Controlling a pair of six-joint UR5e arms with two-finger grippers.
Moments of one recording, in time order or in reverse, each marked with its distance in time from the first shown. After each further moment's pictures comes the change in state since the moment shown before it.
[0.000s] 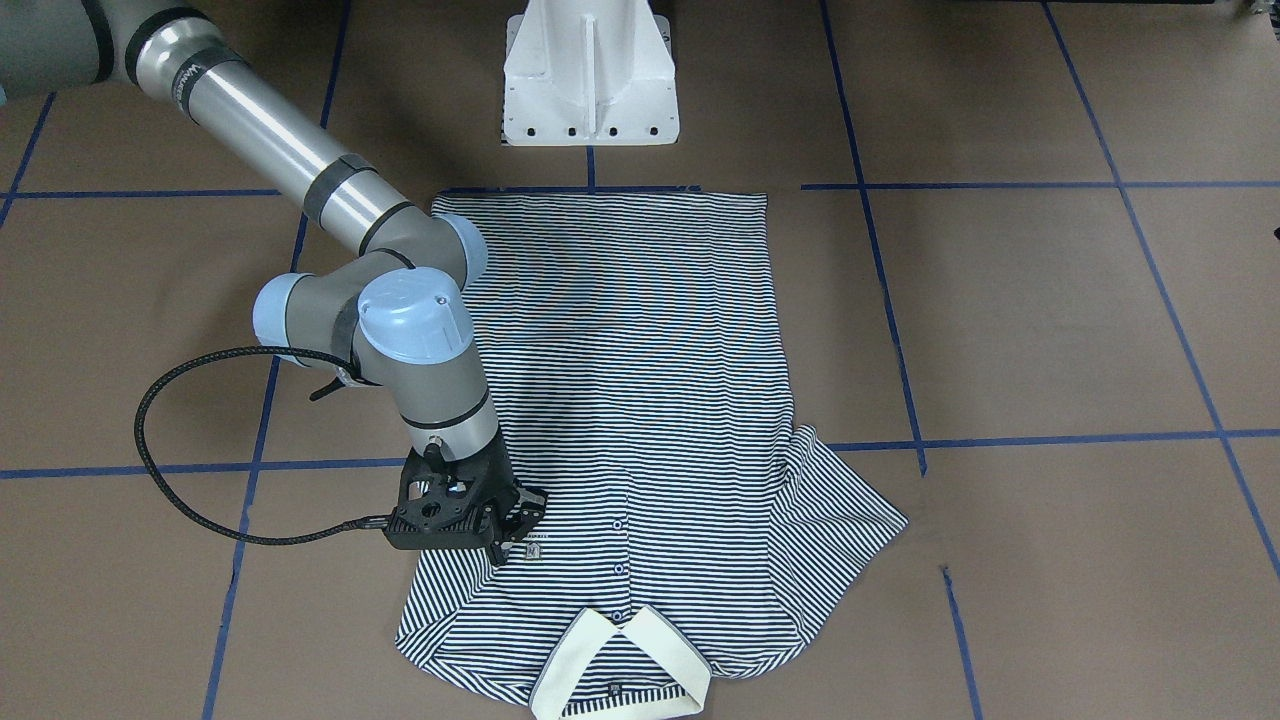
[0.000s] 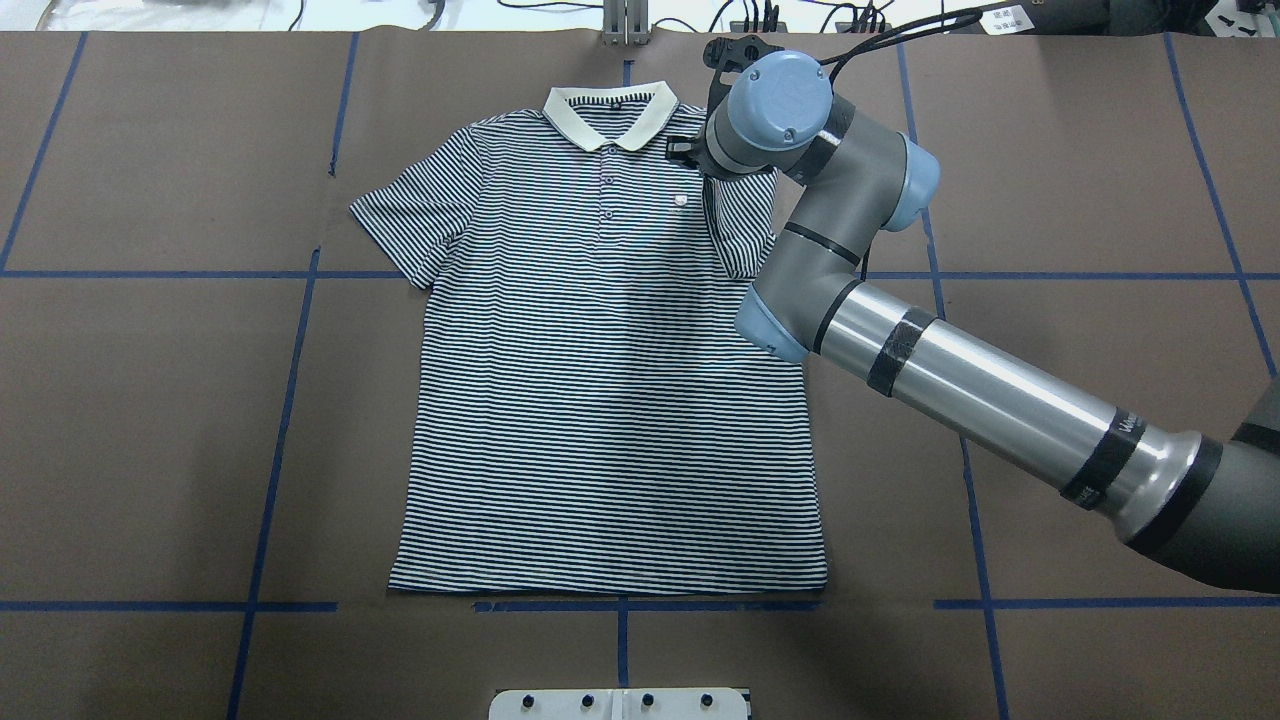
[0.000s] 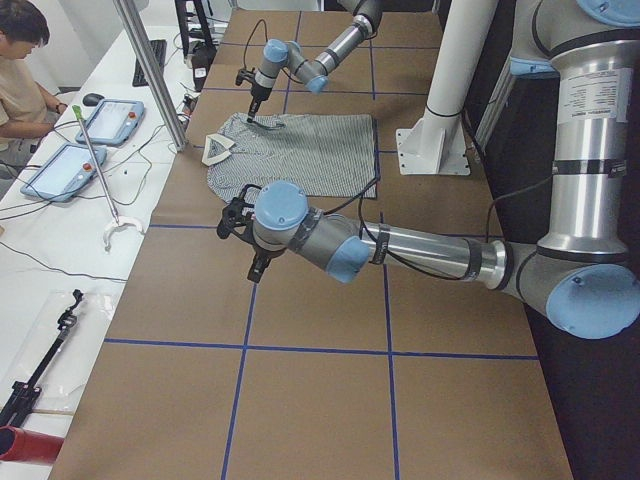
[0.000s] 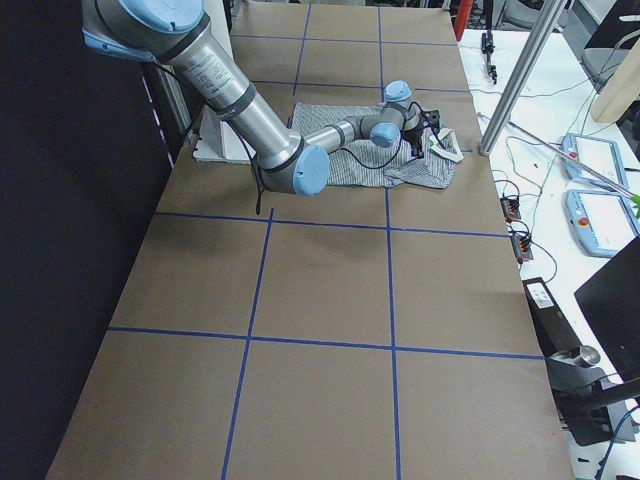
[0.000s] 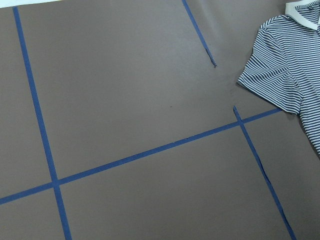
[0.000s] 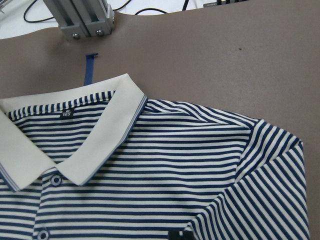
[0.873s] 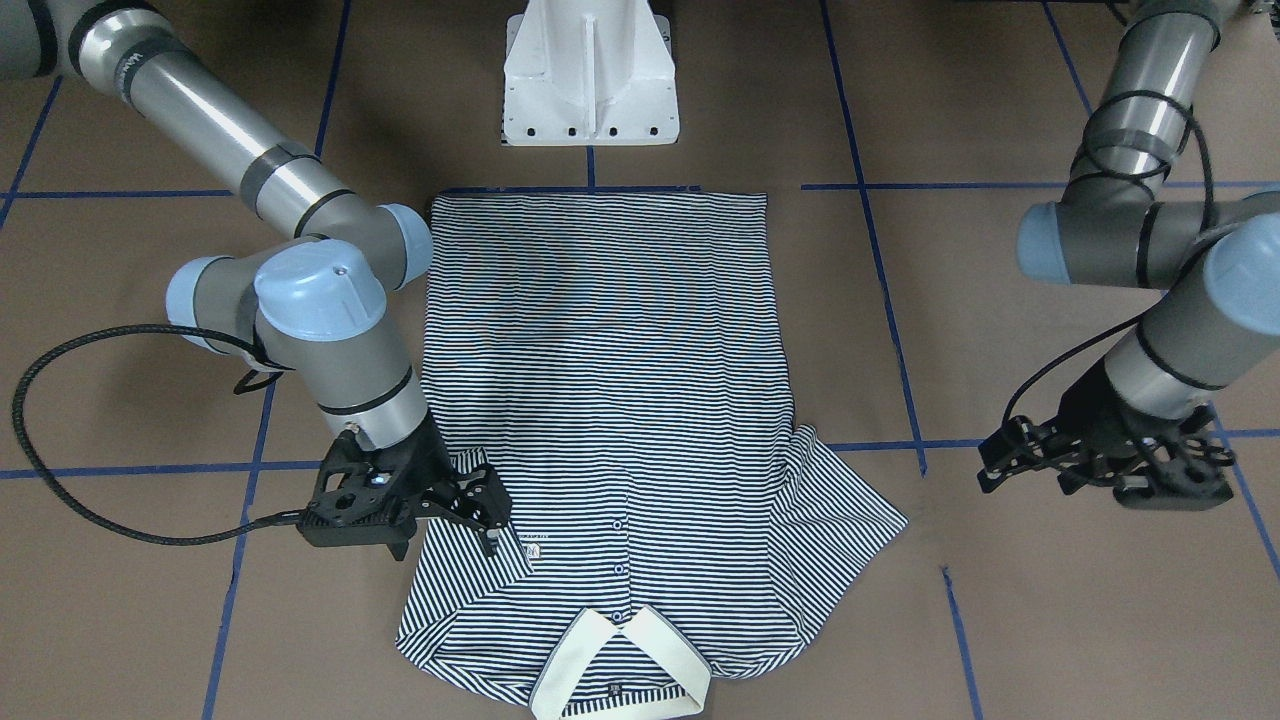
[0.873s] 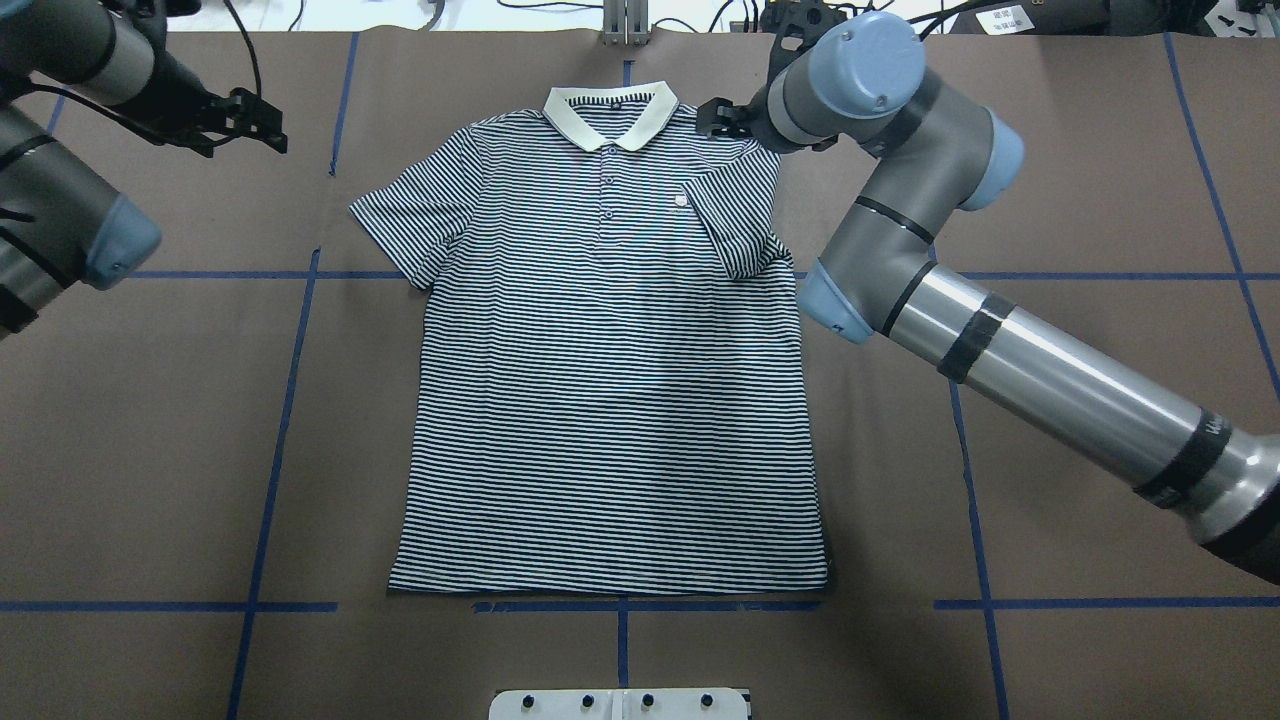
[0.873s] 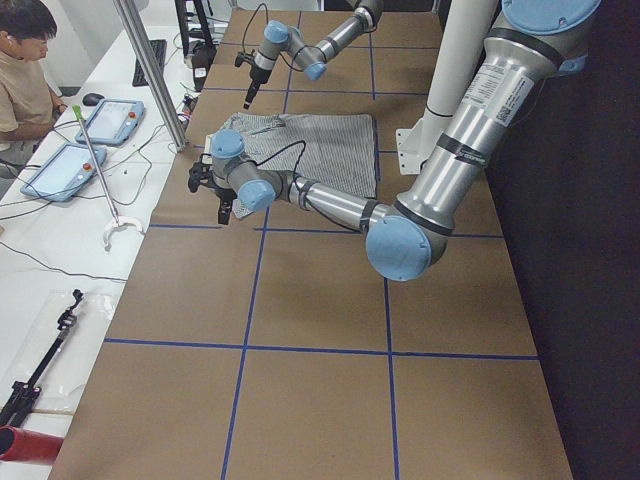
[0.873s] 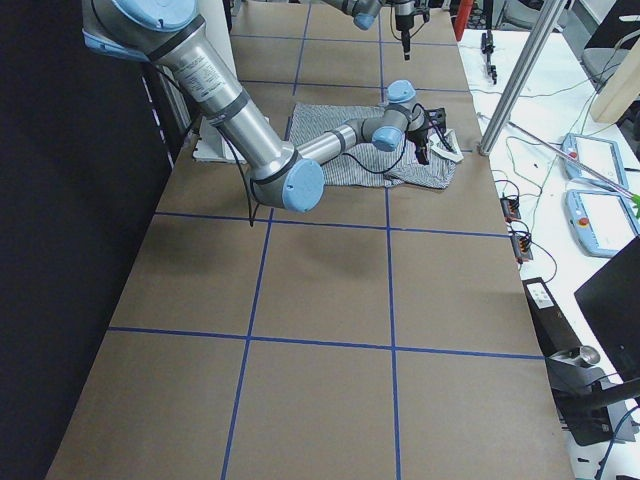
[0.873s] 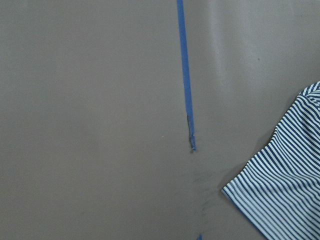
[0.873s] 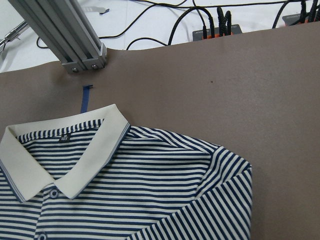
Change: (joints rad) left arm 0.446 -0.505 0.437 -0.150 0.391 -0.647; right arm 0.089 -0.141 0.199 0.011 0.105 -0.031
